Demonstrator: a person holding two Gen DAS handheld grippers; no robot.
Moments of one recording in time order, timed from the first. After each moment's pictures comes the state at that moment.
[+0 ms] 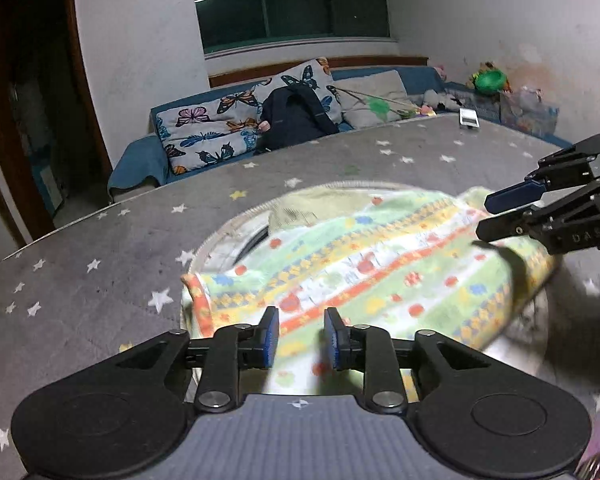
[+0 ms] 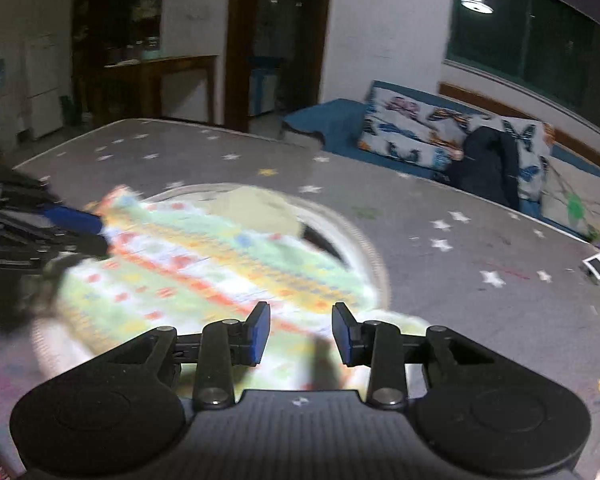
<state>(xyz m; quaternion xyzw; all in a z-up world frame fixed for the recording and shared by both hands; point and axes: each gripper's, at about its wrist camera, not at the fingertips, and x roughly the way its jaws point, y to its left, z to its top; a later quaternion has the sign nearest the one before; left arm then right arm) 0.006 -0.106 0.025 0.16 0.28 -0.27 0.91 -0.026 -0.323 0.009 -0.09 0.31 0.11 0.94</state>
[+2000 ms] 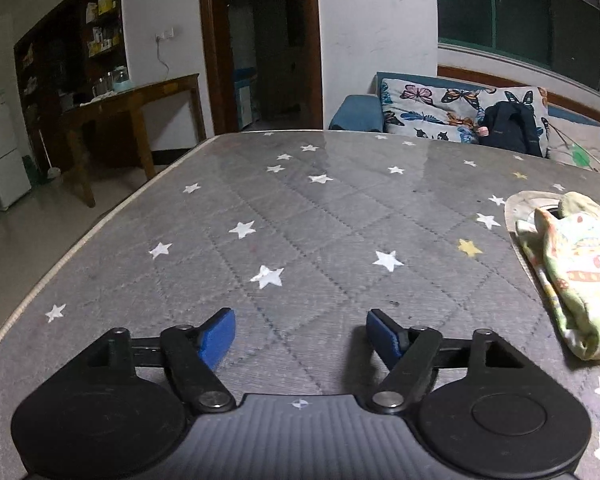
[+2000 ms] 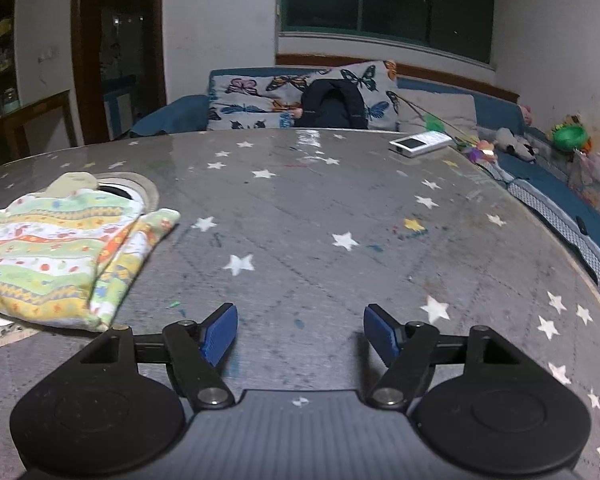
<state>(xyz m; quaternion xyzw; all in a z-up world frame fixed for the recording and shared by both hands) 0.003 0.088 0.012 0.02 0.31 0.02 0.95 -0.110 -0.467 -0.019 0.02 0.31 -0.10 0.95</state>
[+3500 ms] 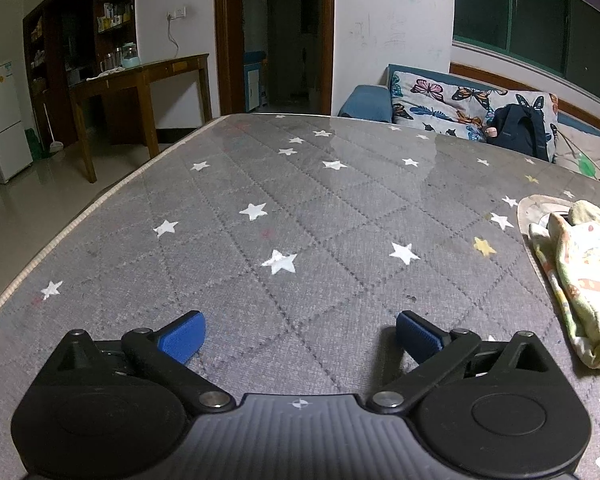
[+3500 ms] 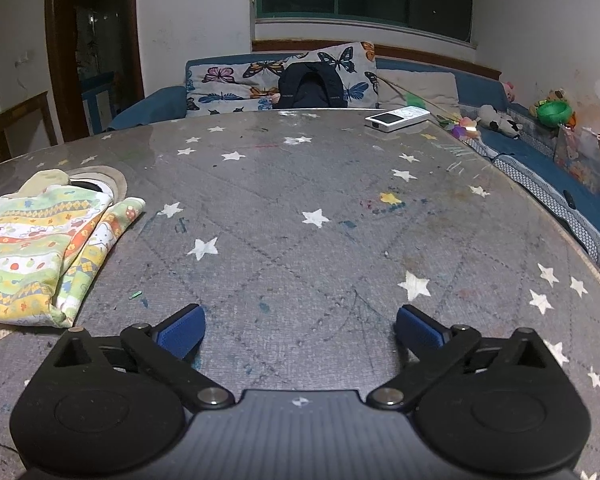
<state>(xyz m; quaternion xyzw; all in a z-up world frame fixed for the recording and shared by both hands) 0.008 0.098 0.006 -0.01 0.33 0.03 0.94 -0.107 -0.482 -0.032 0.05 0.32 -0.13 0.94</state>
